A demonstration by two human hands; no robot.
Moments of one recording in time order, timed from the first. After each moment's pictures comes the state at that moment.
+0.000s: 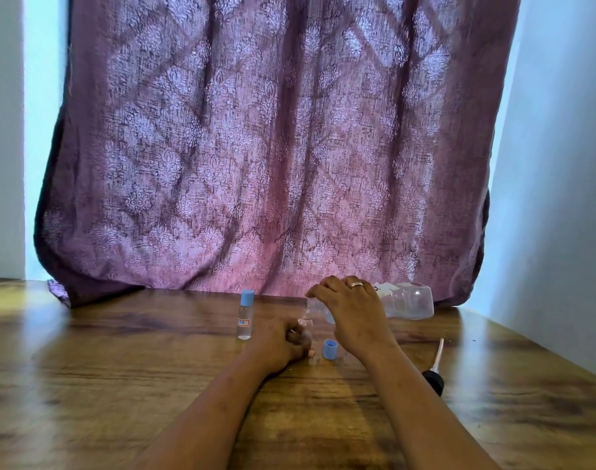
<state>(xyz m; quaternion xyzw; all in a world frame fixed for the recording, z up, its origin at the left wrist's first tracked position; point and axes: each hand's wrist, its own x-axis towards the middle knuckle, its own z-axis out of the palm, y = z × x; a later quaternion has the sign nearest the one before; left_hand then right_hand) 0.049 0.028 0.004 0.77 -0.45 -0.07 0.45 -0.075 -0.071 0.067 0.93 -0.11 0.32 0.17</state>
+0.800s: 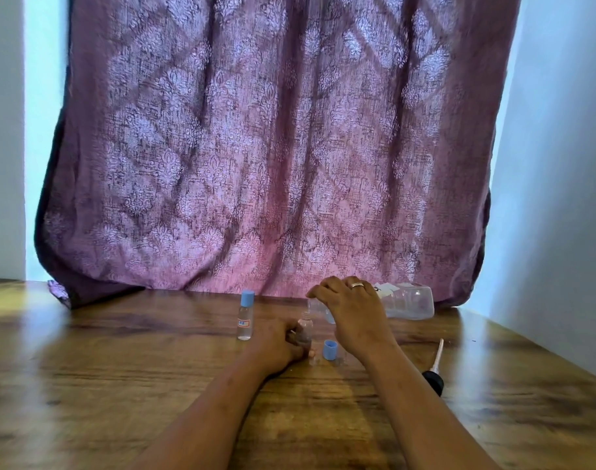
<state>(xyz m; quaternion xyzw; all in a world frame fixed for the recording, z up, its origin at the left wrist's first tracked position) 0.054 0.024 0.001 0.78 -0.45 -0.04 0.43 -0.076 -0.073 0.067 0.93 -0.11 0.31 0.18</state>
